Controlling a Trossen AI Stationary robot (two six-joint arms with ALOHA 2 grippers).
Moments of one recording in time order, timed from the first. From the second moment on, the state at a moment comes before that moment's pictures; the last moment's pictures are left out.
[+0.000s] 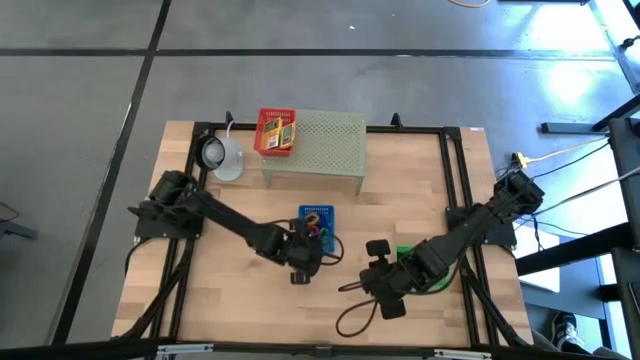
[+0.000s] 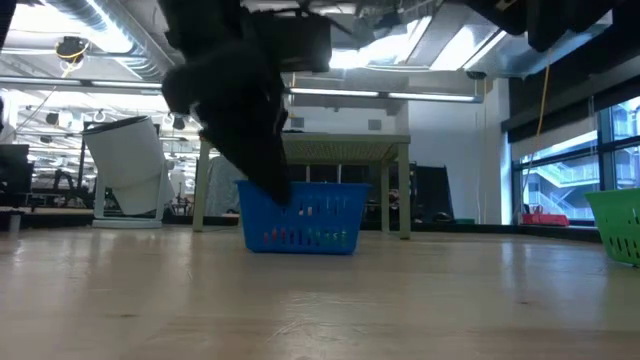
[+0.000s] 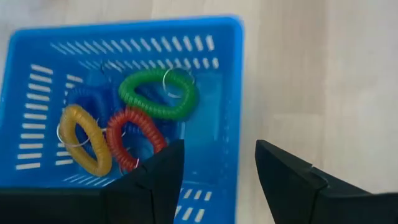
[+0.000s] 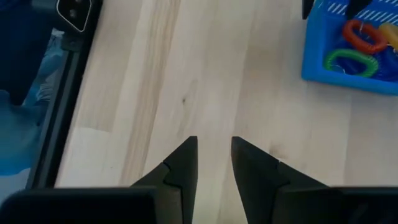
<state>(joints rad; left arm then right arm) -0.36 1.89 1.26 -0.54 -0.37 -0.33 0.64 1.67 1.33 -0.80 0.20 0.39</state>
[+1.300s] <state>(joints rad) -0.42 1.93 1.59 -0.83 -0.34 -0.06 0.77 1.67 1.33 -0.86 0.30 0.55</state>
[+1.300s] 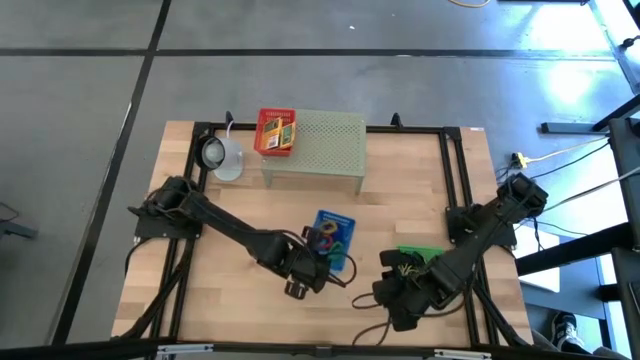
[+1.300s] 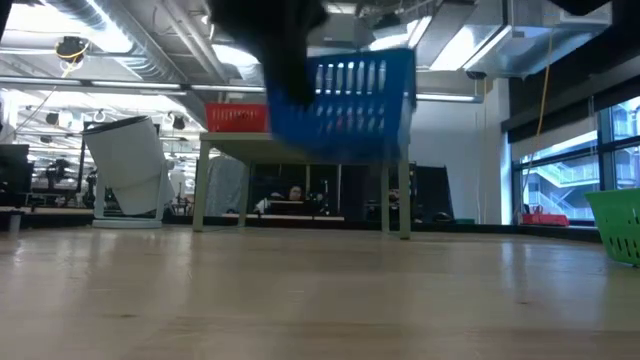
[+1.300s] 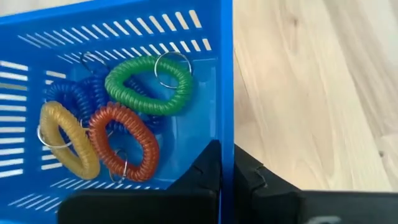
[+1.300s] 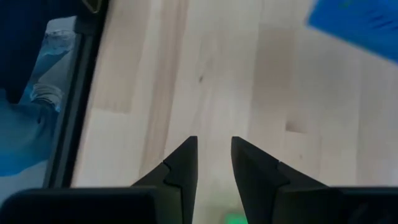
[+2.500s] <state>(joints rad) 0.21 1.92 1.95 -1.18 -0.19 0.48 0.87 1.67 1.33 -0.86 0.36 0.62</state>
